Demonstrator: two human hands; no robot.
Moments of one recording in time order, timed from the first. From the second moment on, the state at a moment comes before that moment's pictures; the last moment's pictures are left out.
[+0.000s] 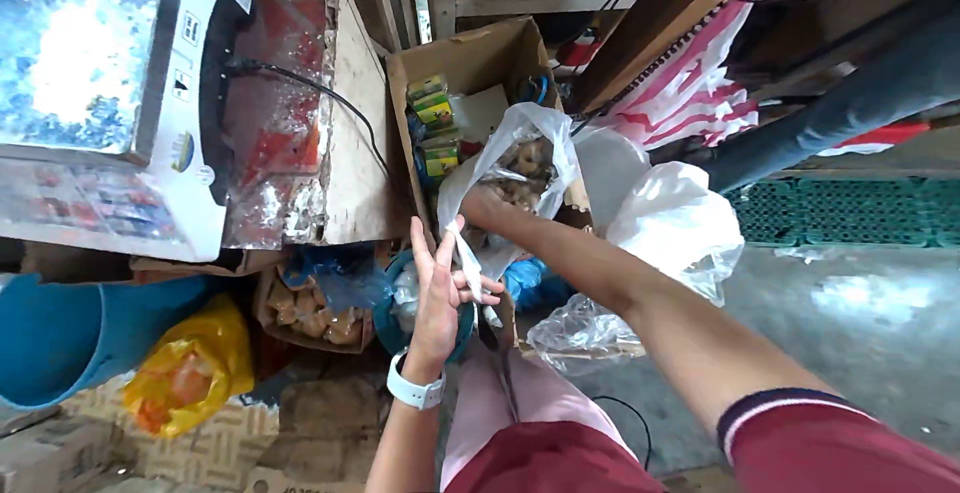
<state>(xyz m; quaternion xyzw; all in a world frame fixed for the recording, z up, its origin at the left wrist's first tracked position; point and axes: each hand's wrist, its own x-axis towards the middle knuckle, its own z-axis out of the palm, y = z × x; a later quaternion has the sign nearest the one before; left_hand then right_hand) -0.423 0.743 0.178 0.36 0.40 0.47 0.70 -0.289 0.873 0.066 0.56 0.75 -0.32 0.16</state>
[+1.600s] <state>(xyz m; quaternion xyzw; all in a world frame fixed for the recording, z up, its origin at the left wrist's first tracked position) -0.415 0.722 0.168 0.35 0.39 0.48 0.70 -0.174 0.885 0.150 0.52 0.74 -0.42 -0.09</state>
